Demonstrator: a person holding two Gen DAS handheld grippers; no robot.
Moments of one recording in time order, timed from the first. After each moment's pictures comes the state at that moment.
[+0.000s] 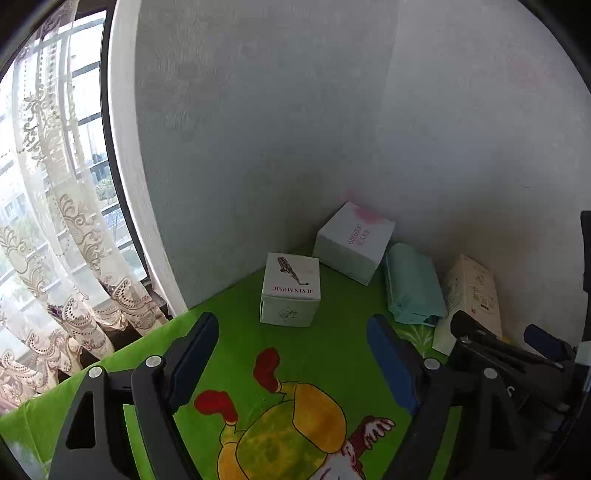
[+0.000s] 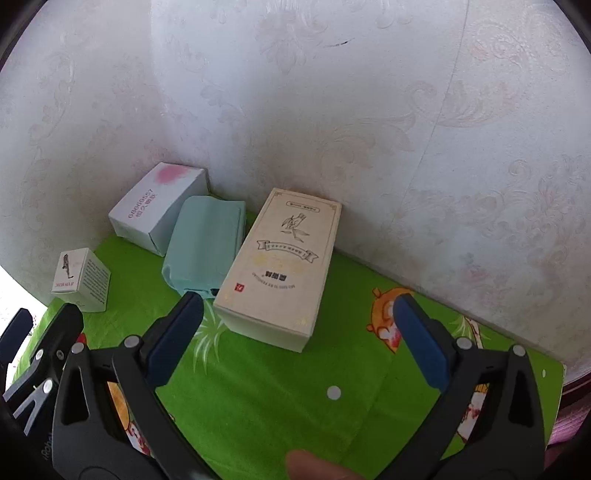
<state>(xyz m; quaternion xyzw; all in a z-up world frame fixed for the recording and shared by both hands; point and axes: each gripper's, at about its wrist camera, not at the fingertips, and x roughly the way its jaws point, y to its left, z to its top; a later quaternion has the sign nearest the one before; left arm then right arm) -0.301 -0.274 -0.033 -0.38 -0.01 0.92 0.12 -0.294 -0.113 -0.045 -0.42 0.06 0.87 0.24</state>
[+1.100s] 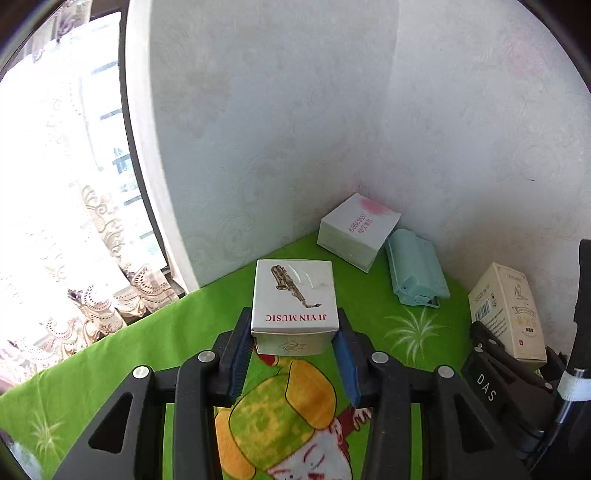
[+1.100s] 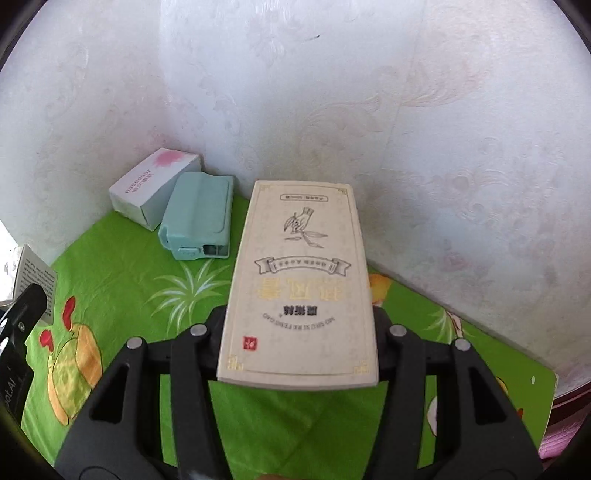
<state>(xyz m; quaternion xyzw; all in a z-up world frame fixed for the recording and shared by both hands) -0.260 -0.266 -0.025 -0.39 -0.01 0.92 0.06 -0.240 -0.105 -0.025 -0.41 0.04 0.89 0.21</state>
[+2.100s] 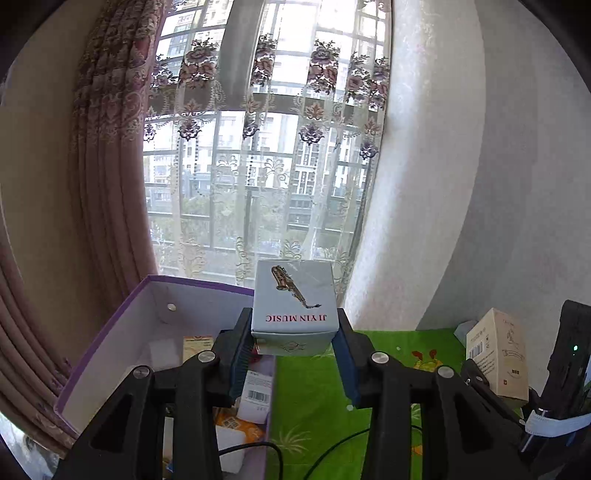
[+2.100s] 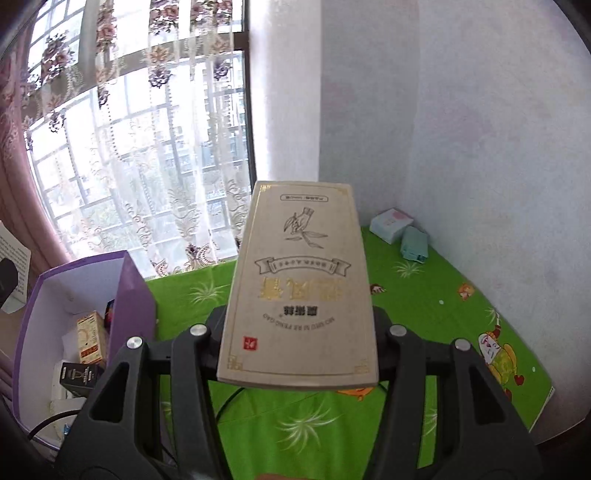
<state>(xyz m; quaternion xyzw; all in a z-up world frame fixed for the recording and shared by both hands) 0.065 -0.443 0.133 -0.21 -0.13 0.93 -0.27 -0.031 -0.323 0.101 -0.31 -0.04 0.95 -0.09</state>
